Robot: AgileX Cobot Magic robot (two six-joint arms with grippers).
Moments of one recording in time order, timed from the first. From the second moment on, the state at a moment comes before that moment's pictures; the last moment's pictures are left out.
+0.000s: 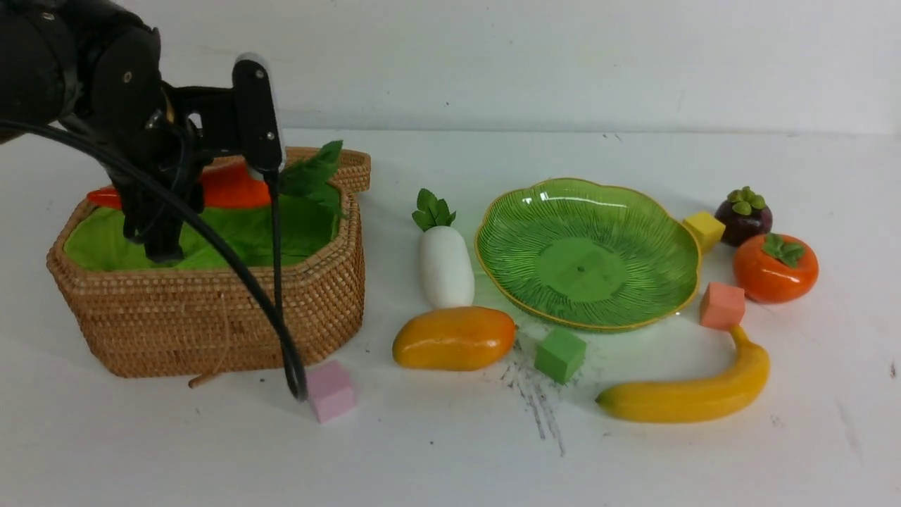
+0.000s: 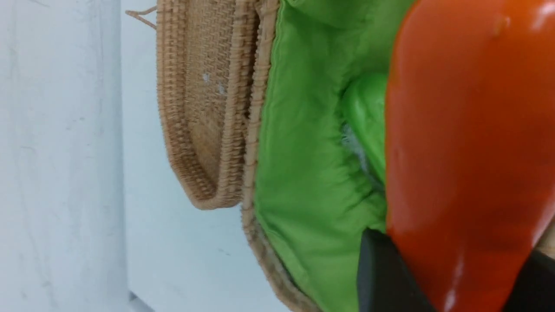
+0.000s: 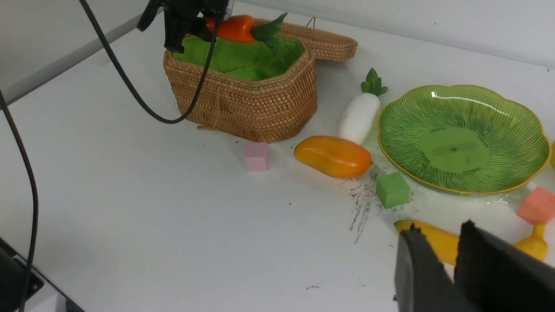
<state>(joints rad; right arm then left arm) 0.48 0.43 -1.08 0.22 1.09 -0.07 -0.24 1.67 -1.42 0.40 0.78 0.85</state>
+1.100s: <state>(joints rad) 0.48 0.43 -1.08 0.22 1.09 -0.08 -0.47 1.60 -1.42 0.03 0.82 0.56</state>
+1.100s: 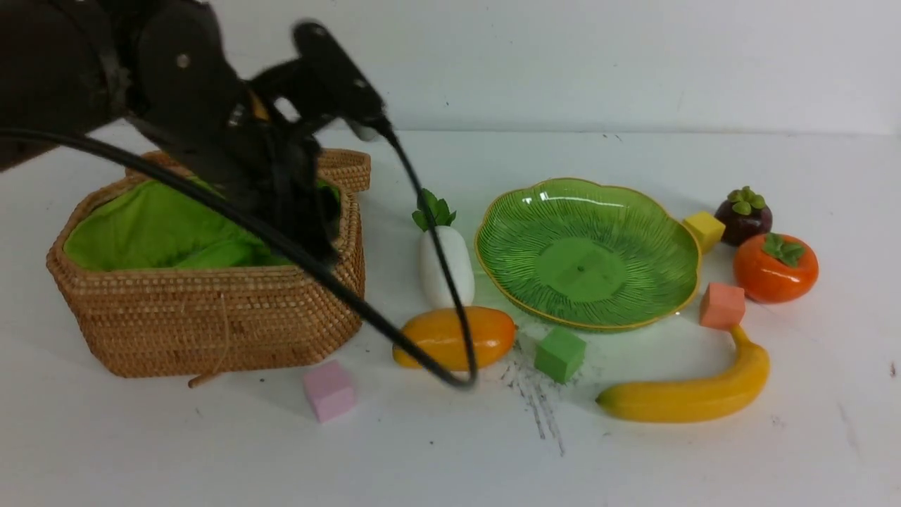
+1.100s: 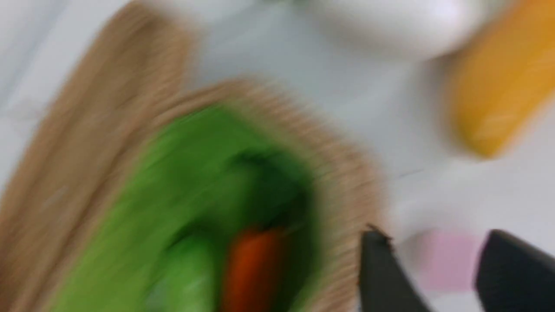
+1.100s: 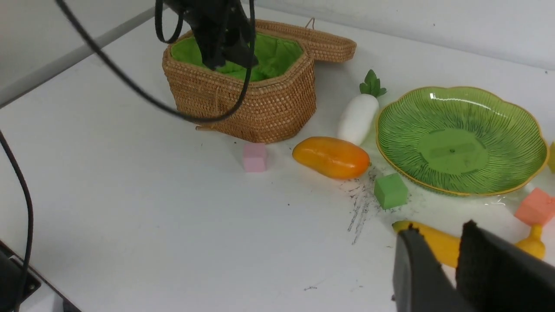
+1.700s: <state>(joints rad) 0.48 0.43 -1.08 0.22 1.18 -0.08 -0.65 1.97 -1.61 0.03 0.85 0.56</state>
